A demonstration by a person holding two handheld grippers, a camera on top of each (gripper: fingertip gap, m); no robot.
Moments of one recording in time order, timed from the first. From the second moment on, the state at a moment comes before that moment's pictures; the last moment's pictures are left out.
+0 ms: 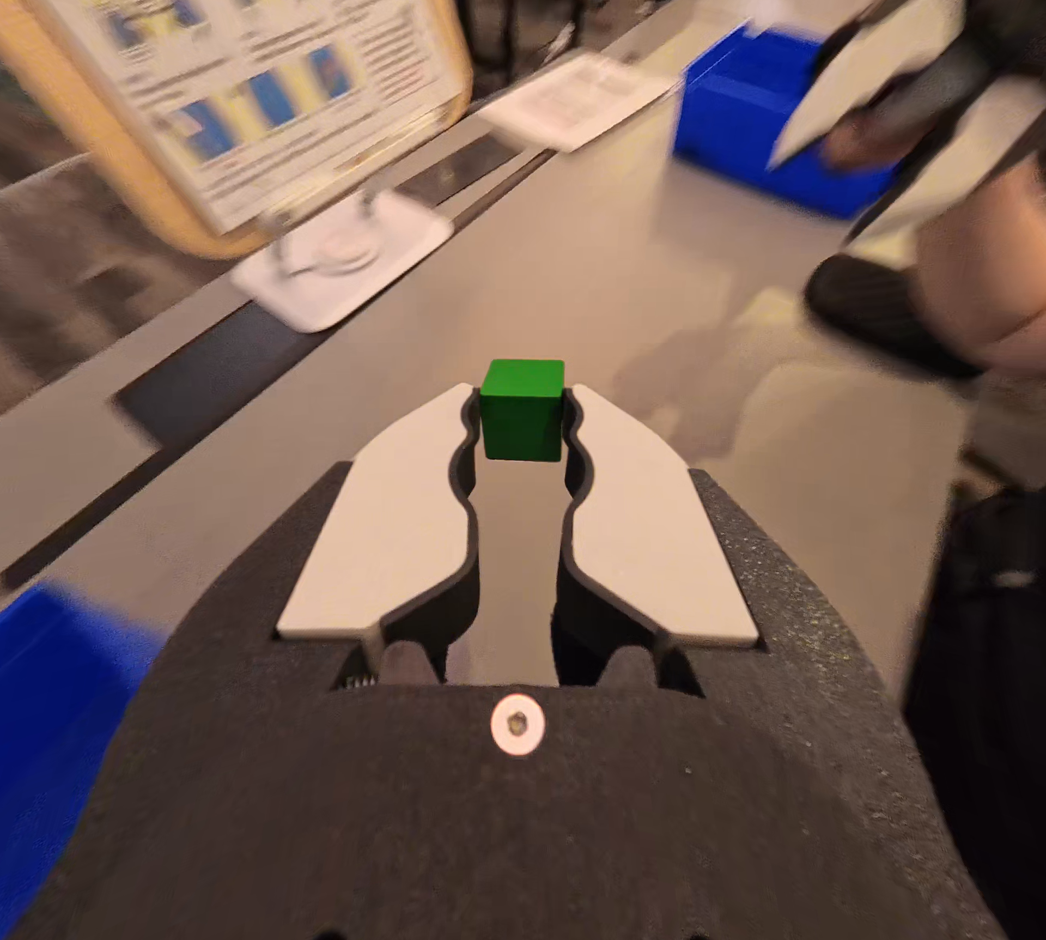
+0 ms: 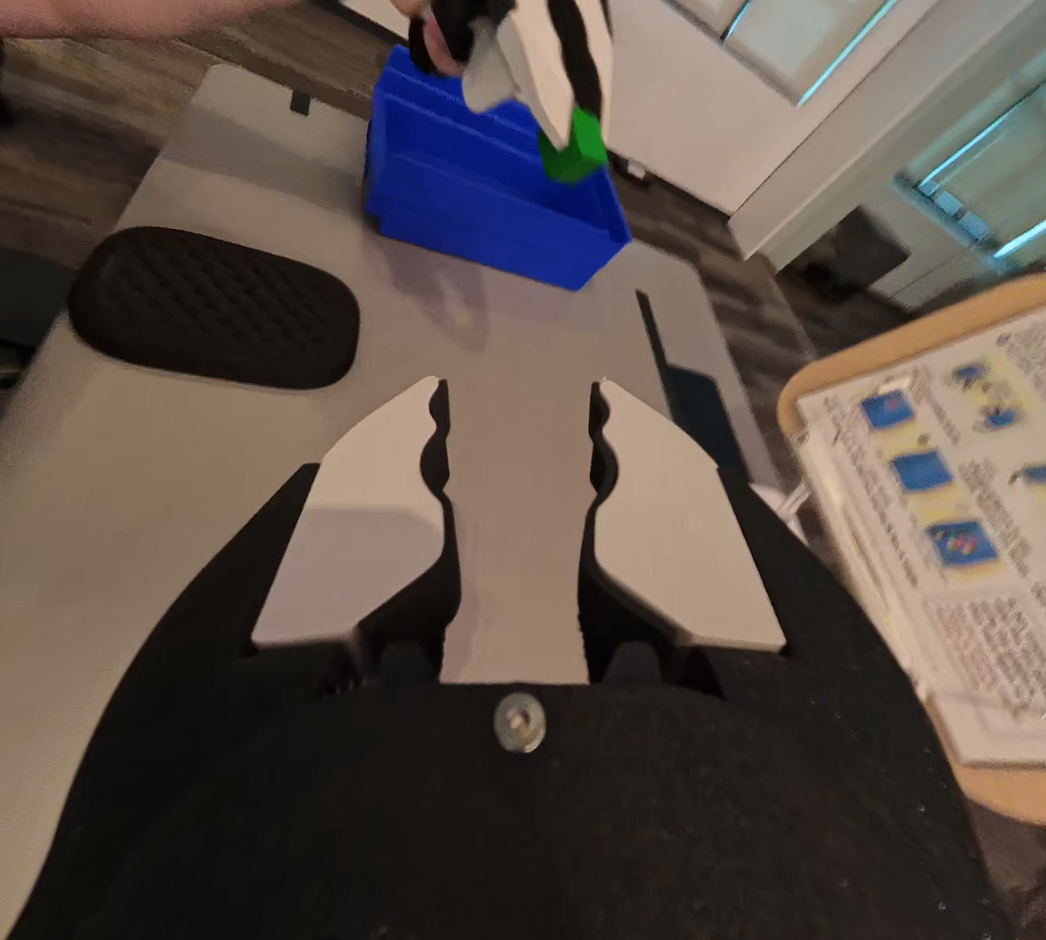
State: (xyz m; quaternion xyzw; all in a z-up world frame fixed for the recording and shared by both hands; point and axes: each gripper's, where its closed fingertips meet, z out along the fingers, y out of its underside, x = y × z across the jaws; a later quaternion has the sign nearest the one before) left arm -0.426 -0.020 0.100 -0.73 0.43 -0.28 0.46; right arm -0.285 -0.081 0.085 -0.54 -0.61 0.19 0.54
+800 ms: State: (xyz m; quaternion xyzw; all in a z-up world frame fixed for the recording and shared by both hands) left arm -0.271 -0.077 0.113 -0.65 0.41 -0.57 0.28; right arm -0.283 -0.072 0.100 -0.42 -0.58 0.12 0.69
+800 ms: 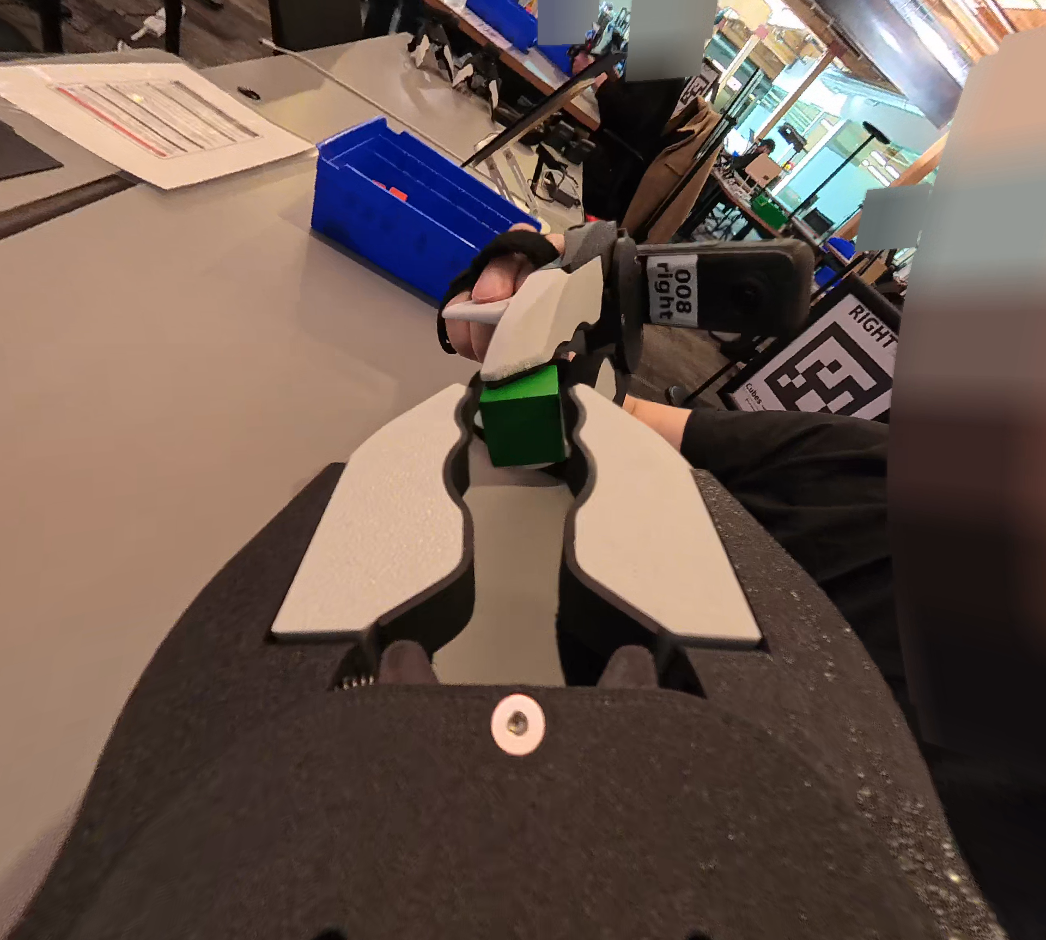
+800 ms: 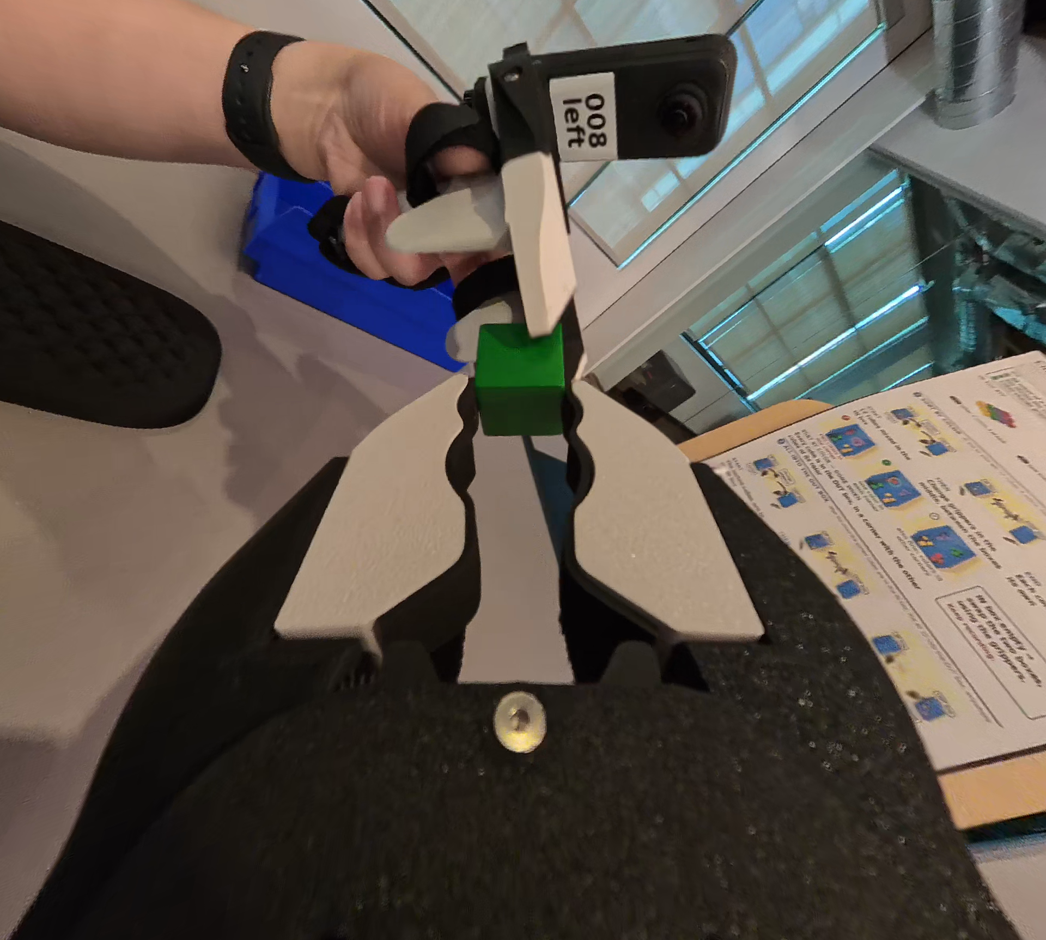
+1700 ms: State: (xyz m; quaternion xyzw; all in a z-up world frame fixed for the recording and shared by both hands) left arm -0.355 -0.117 0.056 -0.70 0.45 -0.39 0.40; right arm 0.301 -0.173 -0.123 -0.96 -0.16 -0.09 -0.19
